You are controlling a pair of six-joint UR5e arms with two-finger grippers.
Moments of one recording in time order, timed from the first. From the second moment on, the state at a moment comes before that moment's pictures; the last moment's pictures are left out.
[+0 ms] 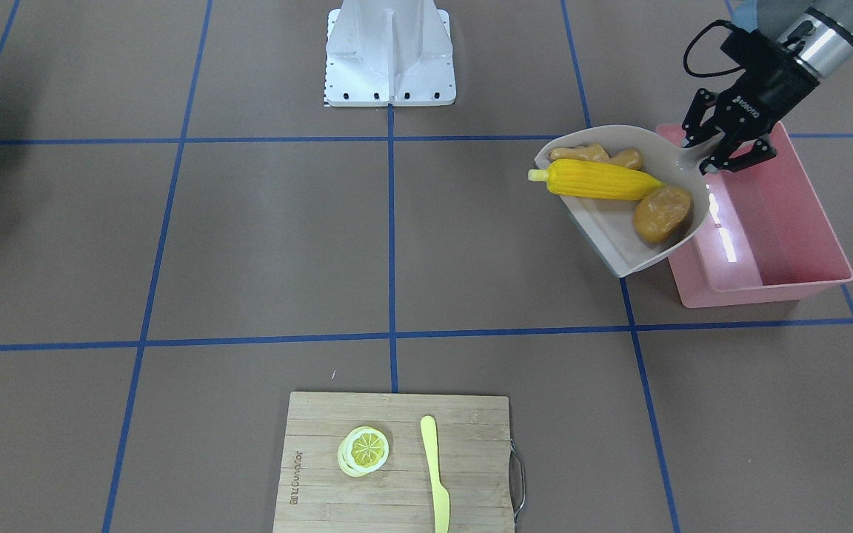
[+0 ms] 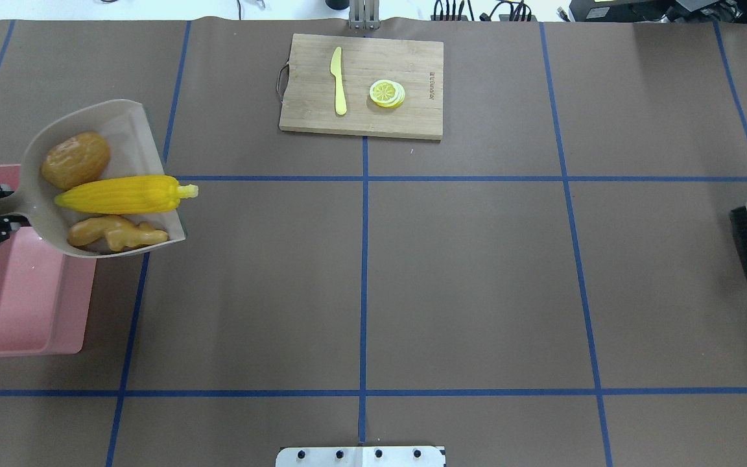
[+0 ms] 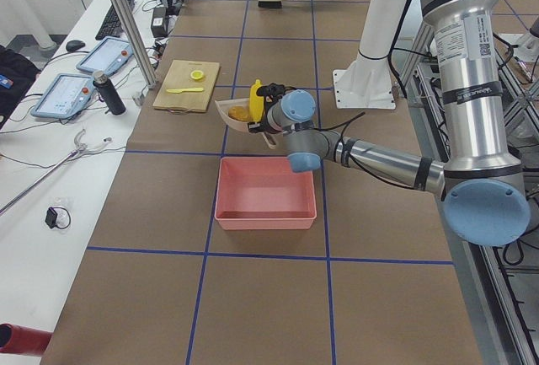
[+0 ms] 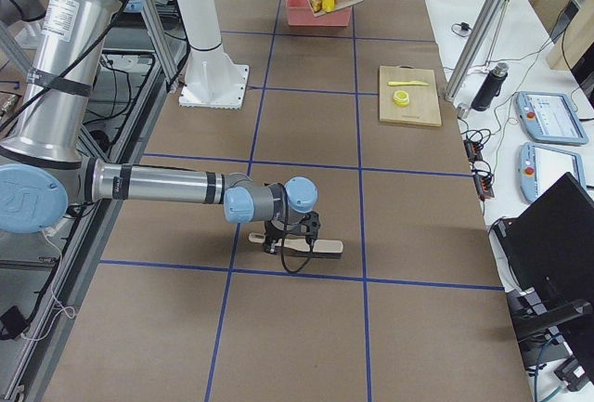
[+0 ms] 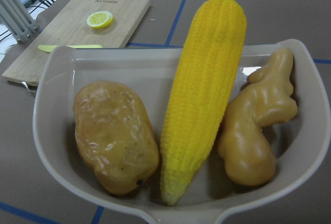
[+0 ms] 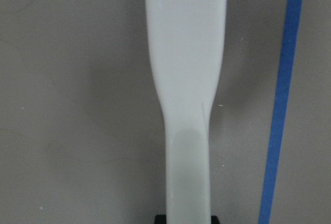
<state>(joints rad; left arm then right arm) -1.01 -1.32 -1.97 -2.68 -2.14 0.04 1.16 -1.86 1.74 -1.44 2.45 0.30</state>
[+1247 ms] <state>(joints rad) -1.28 -1.03 -1.90 -2.68 -2.15 0.56 1.54 -1.76 1.75 -1.58 2.33 0.10</state>
